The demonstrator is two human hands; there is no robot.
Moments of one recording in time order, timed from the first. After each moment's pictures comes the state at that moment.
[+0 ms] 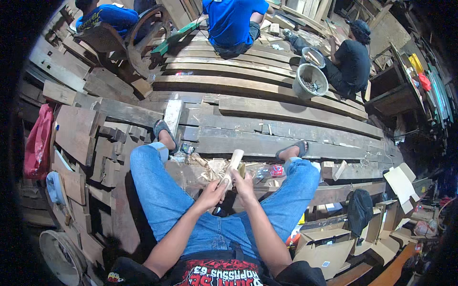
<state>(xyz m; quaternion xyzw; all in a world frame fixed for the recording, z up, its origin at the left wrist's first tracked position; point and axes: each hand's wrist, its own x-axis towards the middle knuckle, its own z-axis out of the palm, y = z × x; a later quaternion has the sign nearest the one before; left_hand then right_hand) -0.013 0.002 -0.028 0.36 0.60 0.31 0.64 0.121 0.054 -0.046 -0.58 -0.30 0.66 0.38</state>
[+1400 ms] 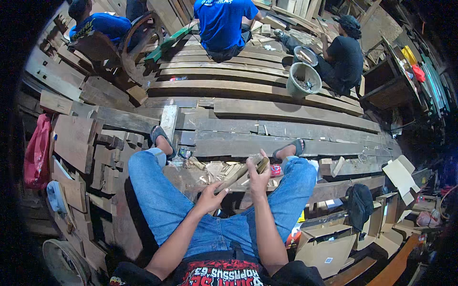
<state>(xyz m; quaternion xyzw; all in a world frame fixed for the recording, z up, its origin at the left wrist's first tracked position) -0.012 -0.004 -0.034 0.48 0.64 0.28 0.53 0.157 0.082 -0.022 -0.58 -0.34 0.51 0.54</state>
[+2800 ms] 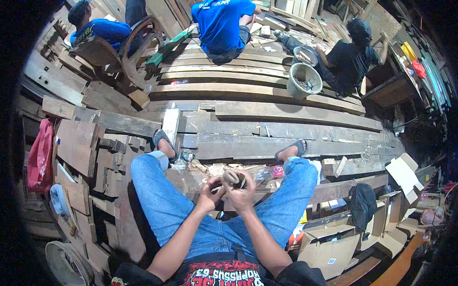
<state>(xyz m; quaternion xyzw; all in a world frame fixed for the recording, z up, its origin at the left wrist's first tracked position) -0.008 -0.001 -0.058 0.38 0.60 0.45 0.54 0.114 0.043 -0.003 -0.49 -0.53 0.40 0.57</state>
